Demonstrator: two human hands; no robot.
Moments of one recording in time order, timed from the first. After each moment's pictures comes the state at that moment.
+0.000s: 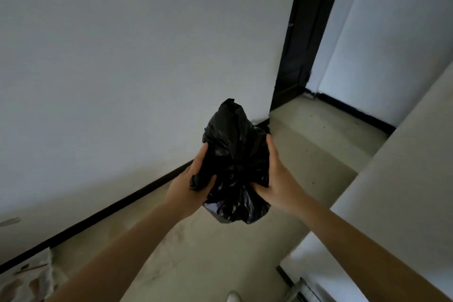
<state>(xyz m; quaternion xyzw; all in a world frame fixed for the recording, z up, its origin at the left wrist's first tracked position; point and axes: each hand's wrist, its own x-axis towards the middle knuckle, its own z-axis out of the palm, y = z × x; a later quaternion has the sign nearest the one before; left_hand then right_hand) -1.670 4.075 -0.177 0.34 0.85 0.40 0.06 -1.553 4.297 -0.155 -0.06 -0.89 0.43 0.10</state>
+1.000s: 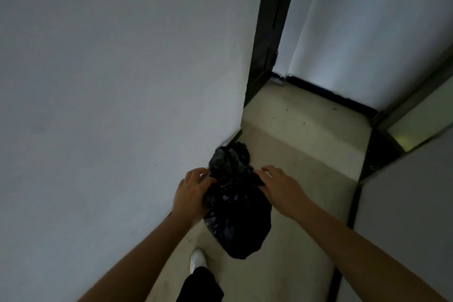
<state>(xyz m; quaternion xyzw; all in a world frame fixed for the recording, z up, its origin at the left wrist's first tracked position) -2.273 4.509 -0.326 0.53 0.82 0.22 0.04 -2.089 4.713 -0.314 -0.21 -0.97 0.10 0.00</state>
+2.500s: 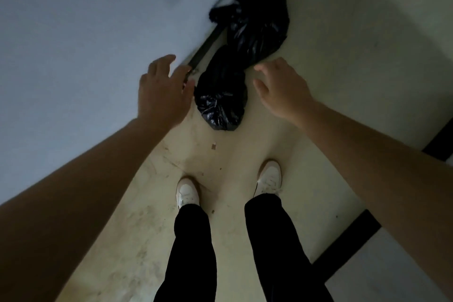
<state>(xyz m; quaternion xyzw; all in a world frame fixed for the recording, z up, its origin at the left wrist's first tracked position) -2.487 4.745 -0.766 0.40 0.90 0.10 0.12 -2.332 4.951 -0.786 -0.29 -0.92 0.24 -0.13</state>
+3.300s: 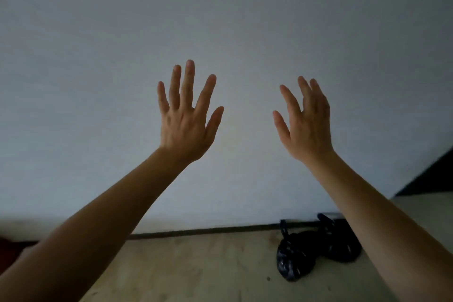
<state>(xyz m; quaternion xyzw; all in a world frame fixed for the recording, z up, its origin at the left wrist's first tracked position) -2.347 4.439 -0.080 0.12 0.92 0.03 -0.36 -2.391 4.700 -0.121 0.16 -0.91 0.11 0.36</state>
